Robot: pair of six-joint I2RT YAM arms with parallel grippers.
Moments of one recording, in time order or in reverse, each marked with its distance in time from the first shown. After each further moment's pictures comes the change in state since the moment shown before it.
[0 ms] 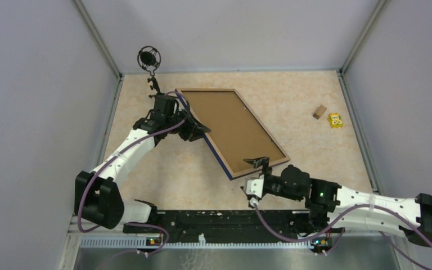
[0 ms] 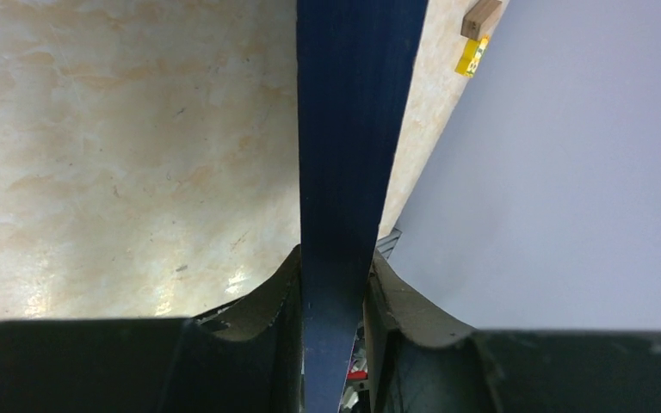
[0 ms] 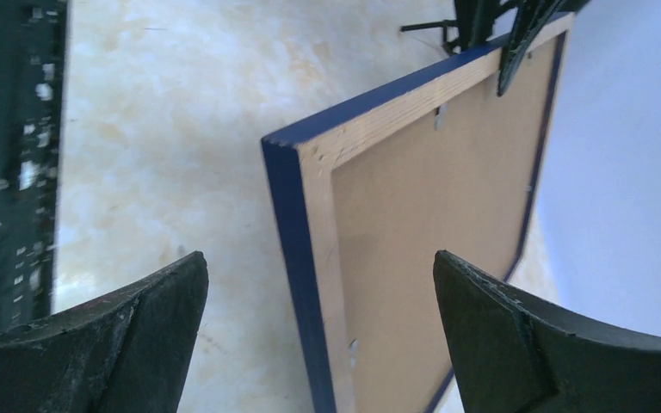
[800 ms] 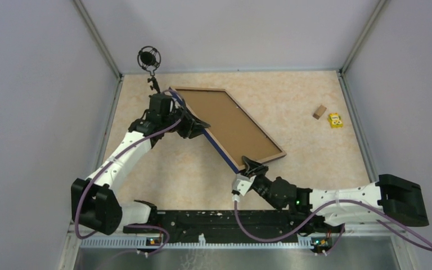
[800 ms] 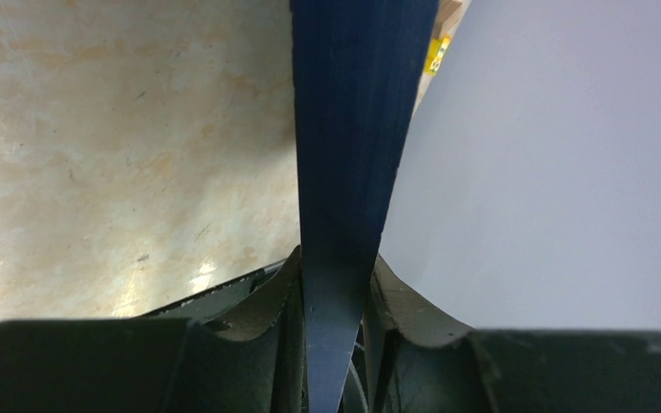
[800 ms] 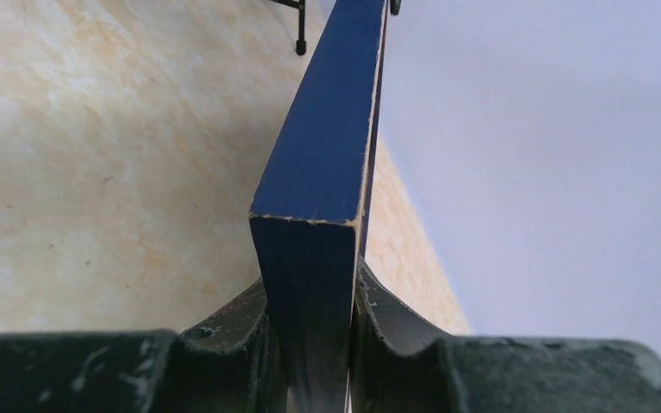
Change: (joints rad) left arm 0.006 -0.046 0.005 0.017 0.029 -0.093; right arm 0.143 0.346 -0.186 0.763 0.568 -0.183
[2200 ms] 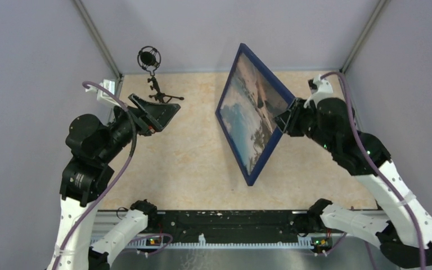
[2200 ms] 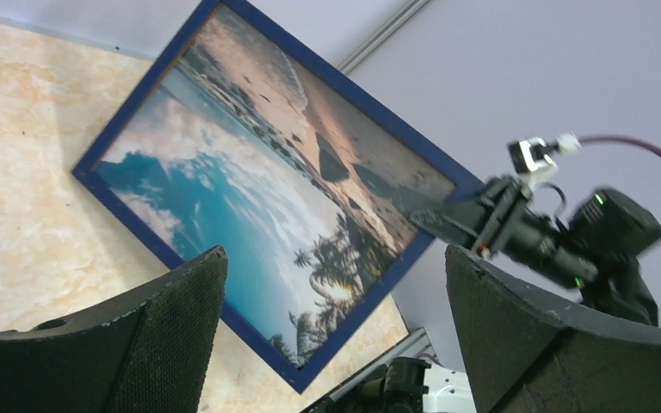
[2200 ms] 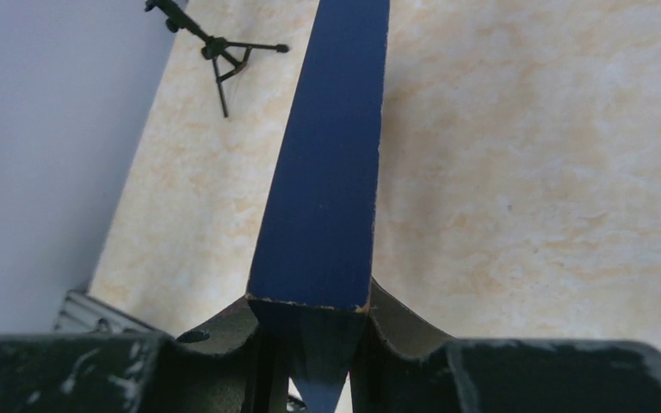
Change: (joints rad) left arm 0.005 -0.517 0.326 -0.127 -0.225 0.449; right arm -0.711 -0.051 1.097 -1.462 -0.433 1.413
